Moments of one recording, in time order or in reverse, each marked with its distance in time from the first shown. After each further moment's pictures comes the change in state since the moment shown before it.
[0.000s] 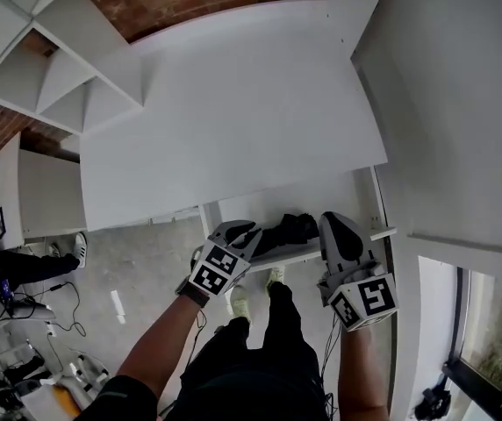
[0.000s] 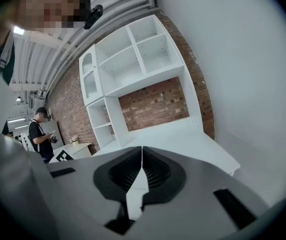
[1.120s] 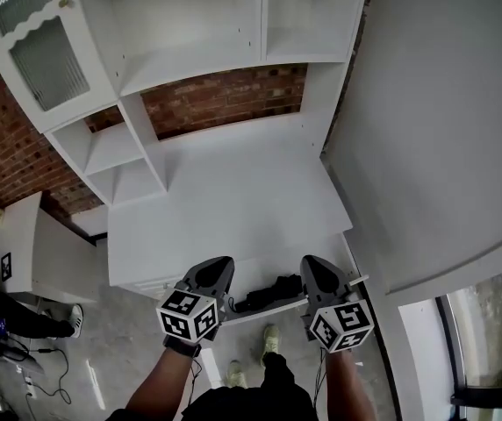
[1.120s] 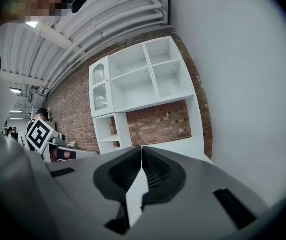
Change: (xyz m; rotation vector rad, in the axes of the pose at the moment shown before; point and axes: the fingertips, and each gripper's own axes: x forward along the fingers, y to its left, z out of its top) left arm -0.235 -0.011 0.135 -0.180 -0.520 0.131; right arm -0.064 0.099 0.093 -0.074 -0.116 -0.048
